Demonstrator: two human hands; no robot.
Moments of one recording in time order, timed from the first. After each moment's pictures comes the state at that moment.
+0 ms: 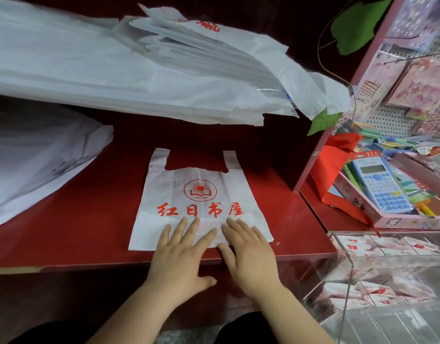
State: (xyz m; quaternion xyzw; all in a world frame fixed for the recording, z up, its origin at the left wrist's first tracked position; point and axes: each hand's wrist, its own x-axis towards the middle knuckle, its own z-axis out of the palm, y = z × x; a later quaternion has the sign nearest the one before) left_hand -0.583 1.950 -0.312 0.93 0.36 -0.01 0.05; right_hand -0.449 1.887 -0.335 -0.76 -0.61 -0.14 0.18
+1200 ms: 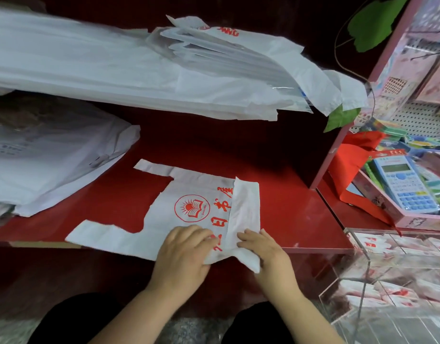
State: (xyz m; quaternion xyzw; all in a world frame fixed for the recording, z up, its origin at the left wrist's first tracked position) left_hand -0.620 1.944 -0.335 0.91 0.23 0.34 0.01; right_hand -0.445 1.864 -0.348 -0.64 -0.66 -0.04 0.38
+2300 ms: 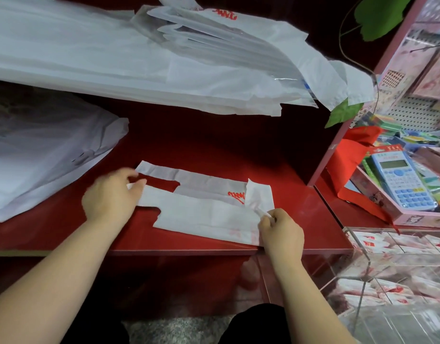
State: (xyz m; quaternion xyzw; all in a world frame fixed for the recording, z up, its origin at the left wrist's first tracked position) left_hand -0.646 2.044 -0.277 0.73 0.62 0.27 0.11; right_hand -0.435 1.896 -0.307 -0.88 -0.34 -0.01 0.32
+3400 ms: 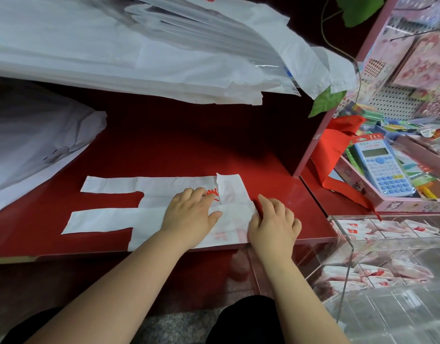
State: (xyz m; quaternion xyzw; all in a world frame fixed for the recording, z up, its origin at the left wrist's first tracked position) left_hand -0.546 1.985 -0.303 0.93 0.36 0.07 0.06; right_hand -0.434 1.893 -0.323 -0.87 -0.37 -0.14 0.28
